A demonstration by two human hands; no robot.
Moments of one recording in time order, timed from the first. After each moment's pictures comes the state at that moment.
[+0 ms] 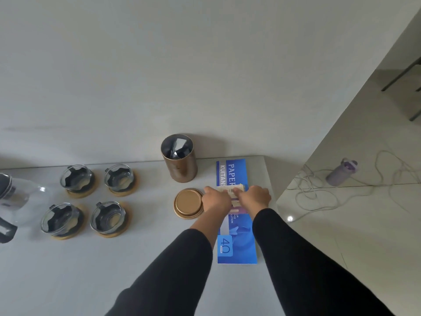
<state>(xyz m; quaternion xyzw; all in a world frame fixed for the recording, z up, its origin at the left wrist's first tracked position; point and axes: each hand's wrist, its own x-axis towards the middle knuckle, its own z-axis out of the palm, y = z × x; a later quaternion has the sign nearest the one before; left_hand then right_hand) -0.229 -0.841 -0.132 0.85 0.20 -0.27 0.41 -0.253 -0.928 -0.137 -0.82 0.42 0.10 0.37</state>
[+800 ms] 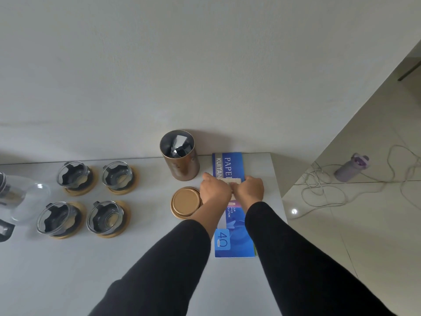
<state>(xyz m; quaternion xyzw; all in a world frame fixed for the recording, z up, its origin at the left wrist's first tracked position) -0.199 -0.842 -0.125 0.89 0.18 -0.22 0.37 -0.218 -0.913 -0.154 -0.78 0.42 0.03 0.45</state>
